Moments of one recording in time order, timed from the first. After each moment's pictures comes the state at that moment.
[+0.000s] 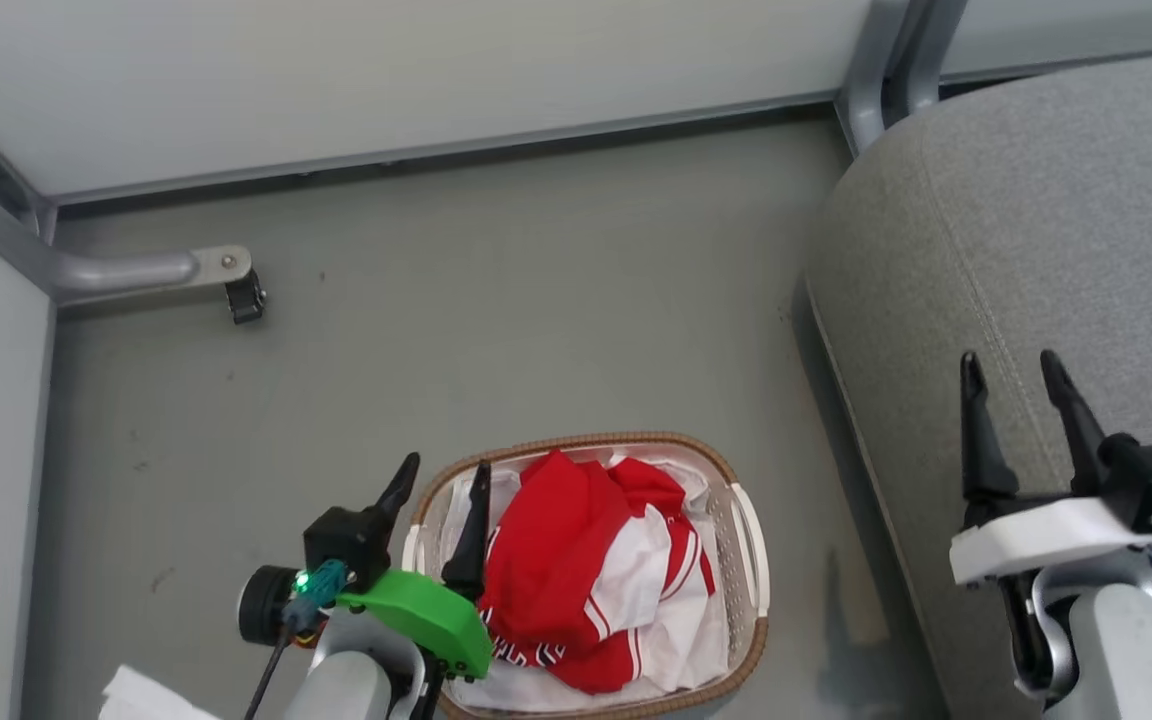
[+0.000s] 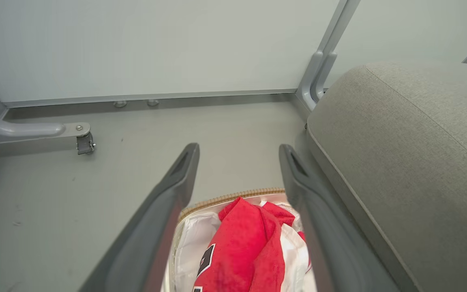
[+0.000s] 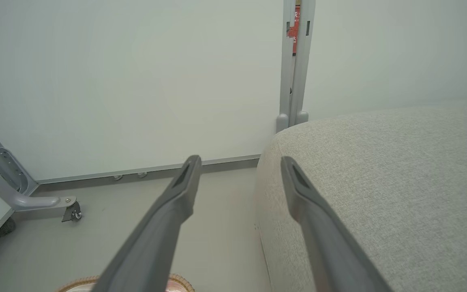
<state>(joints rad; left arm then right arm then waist) -0.23 0.05 -0.37 0.50 -0.35 -0.08 -0.26 -0.16 -0.05 -0.09 0.18 0.16 0.13 -0.26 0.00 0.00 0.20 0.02</state>
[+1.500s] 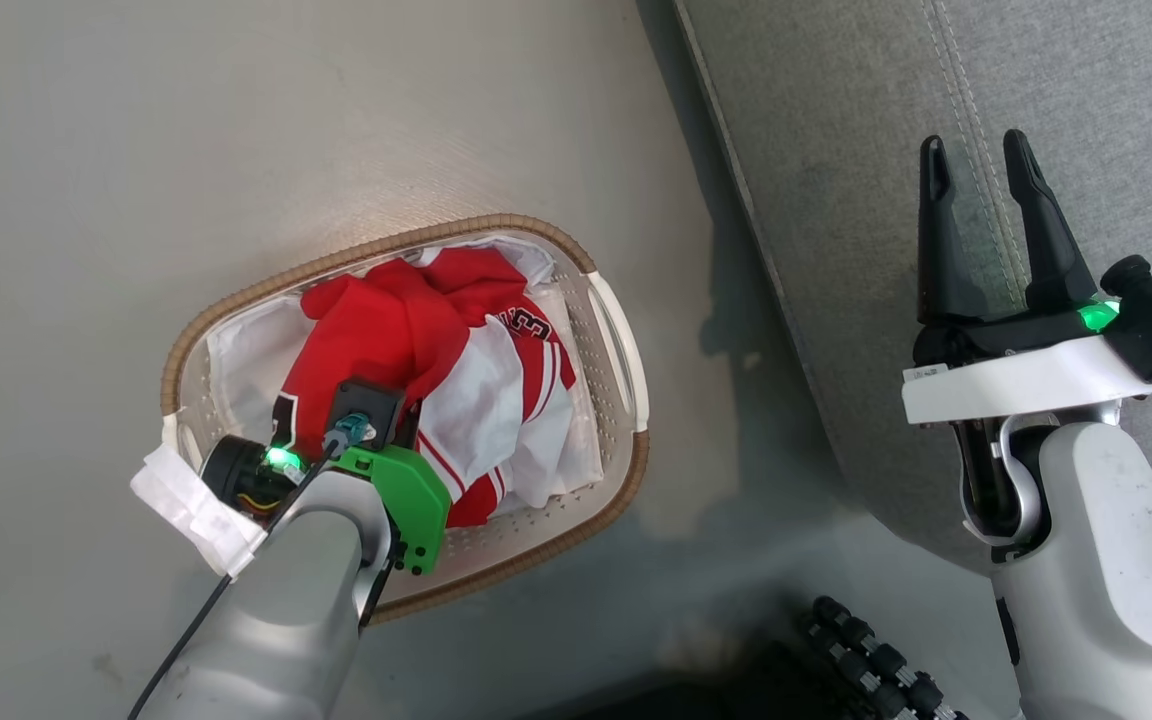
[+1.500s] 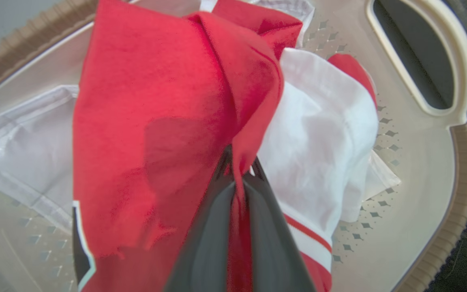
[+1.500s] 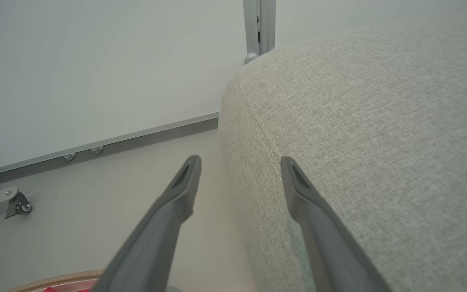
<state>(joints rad) -0.73 0.06 -0.71 1.18 -0.43 -0.06 -0.26 -0.42 -0.05 0.03 0.08 0.32 0.13 -0.26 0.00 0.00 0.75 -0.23</state>
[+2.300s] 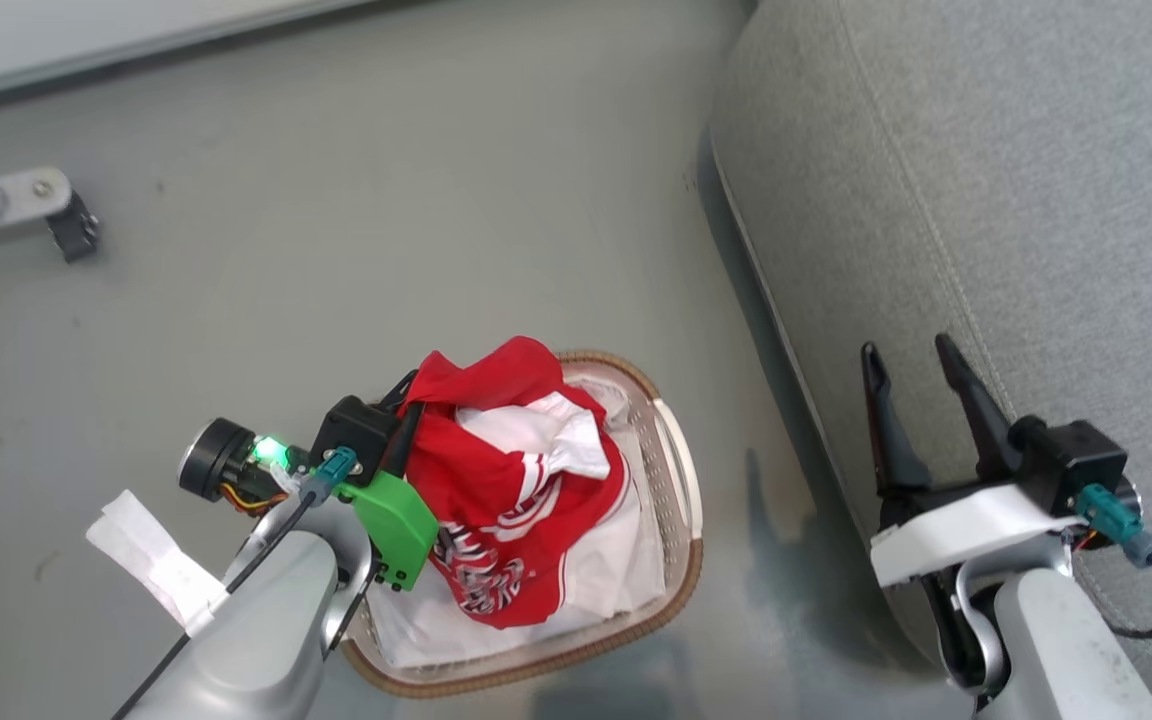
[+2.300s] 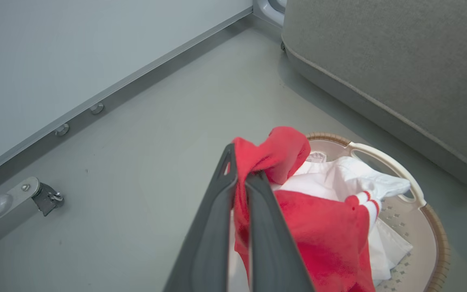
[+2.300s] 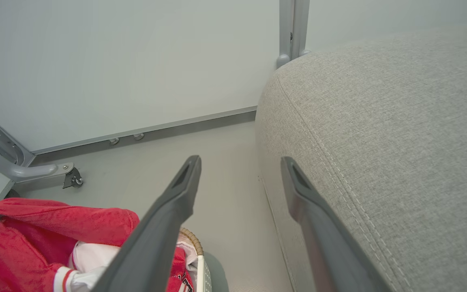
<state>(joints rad) -0.57 0.21 -0.65 0.77 -0.28 -0.07 -0.26 -0.22 -0.05 0.07 0.20 0.25 0.13 -0.26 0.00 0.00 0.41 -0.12</state>
